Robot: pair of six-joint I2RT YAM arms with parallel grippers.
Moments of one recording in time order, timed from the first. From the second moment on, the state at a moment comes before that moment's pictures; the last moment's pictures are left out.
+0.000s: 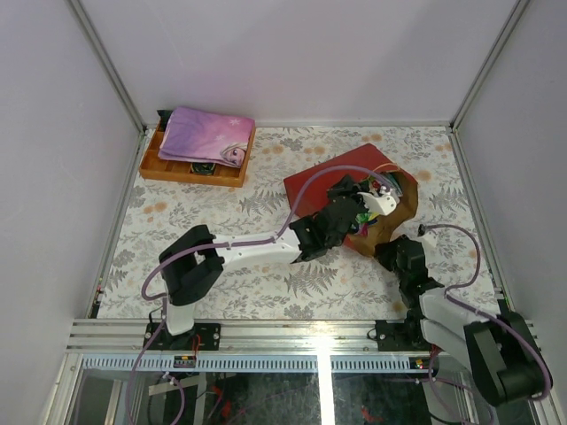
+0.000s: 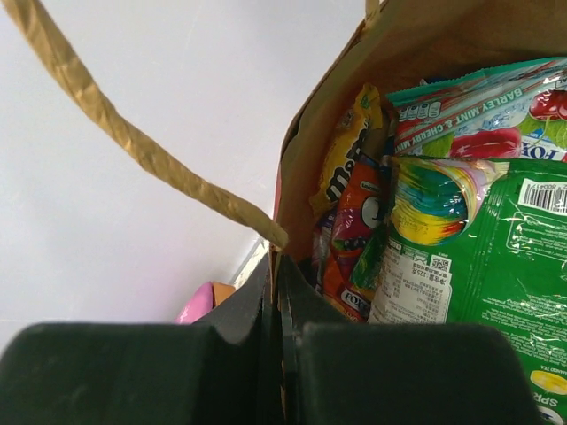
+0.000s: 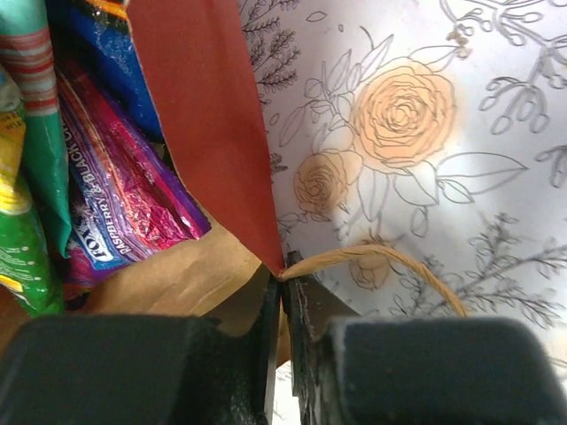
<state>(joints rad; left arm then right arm) -1.11 1.88 1.36 0.44 -0.68 0.80 0.27 0.92 0.01 0.37 0.21 0.89</state>
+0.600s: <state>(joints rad) -0.82 1.89 1.34 0.46 -0.36 0.71 0.27 1.75 0.35 0.93 0.06 1.26</state>
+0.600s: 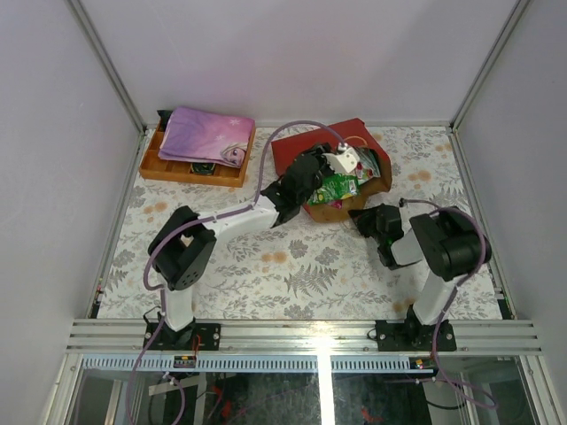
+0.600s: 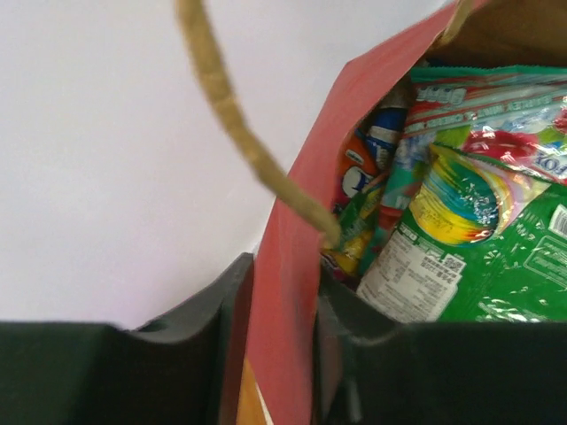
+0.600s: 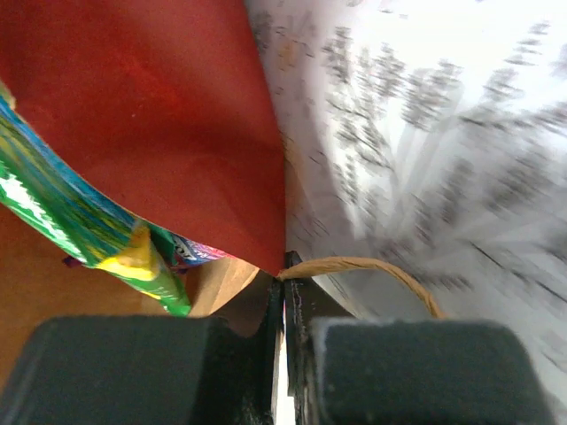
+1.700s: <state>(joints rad) -0.64 1.39 1.00 0.19 0.15 0.05 0.48 1.17 0.41 0.44 0.26 1.02</state>
